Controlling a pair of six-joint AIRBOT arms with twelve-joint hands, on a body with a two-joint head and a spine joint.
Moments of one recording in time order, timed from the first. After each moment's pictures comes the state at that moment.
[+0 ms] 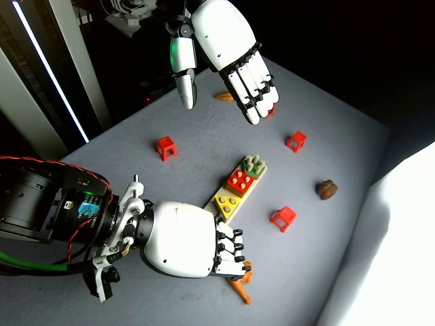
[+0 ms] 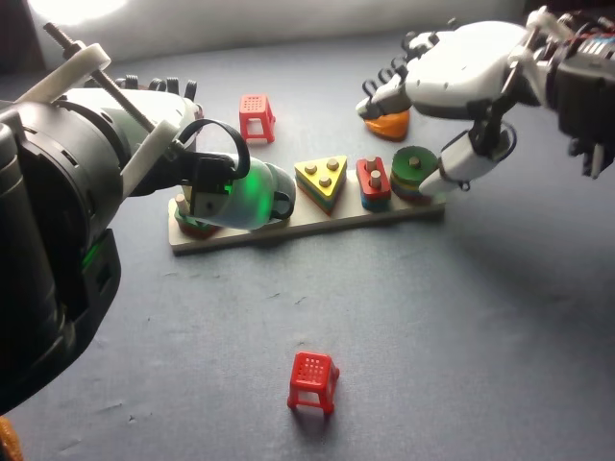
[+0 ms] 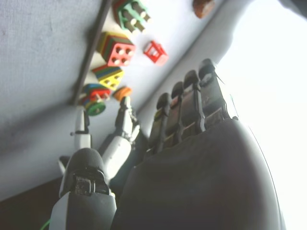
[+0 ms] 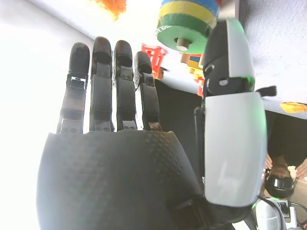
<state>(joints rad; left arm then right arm) 0.11 -0.98 0.52 1.11 1.30 -0.40 -0.29 -1.30 1.43 0.18 0.09 -1.28</state>
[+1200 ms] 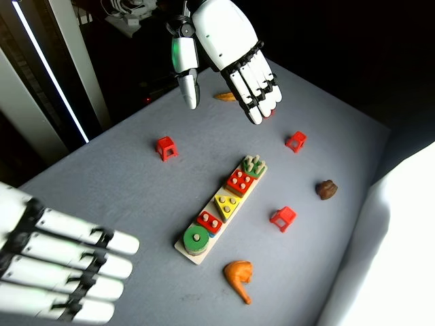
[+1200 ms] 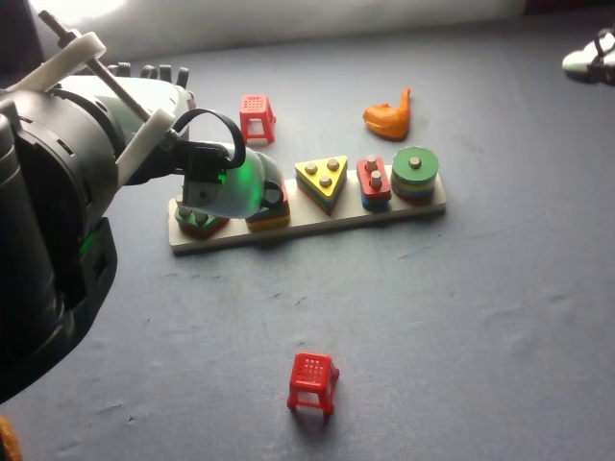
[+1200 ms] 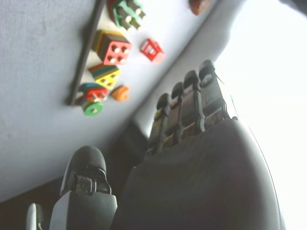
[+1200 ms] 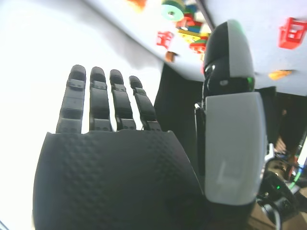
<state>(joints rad) 0.11 -0.98 0.52 1.13 1.30 -0.39 -0.10 -0.54 0.82 0.19 -0.17 -1.31</state>
